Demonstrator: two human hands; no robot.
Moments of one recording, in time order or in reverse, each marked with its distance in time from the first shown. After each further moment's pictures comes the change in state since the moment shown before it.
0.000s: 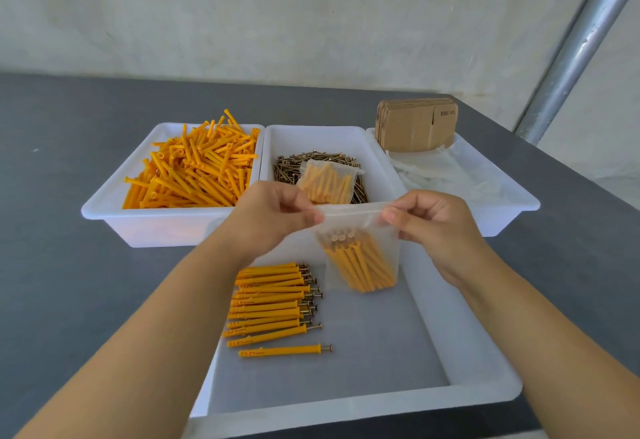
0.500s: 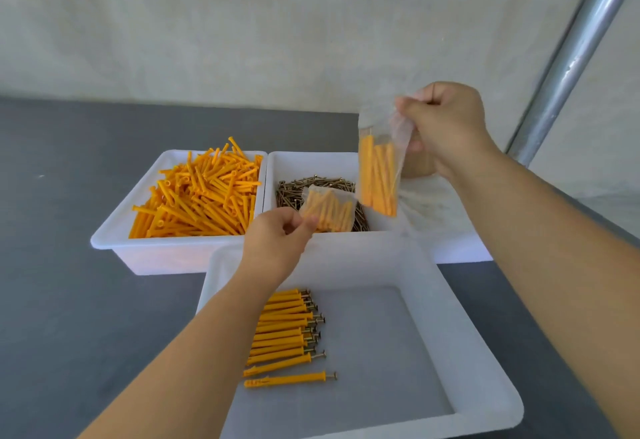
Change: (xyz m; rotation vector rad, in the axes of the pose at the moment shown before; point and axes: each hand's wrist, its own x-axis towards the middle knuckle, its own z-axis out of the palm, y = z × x) left_hand 0.011 -0.014 0.016 0.093 0.321 -0.027; right_hand 0.112 -0.106 0.002 -0.101 0.392 -0.114
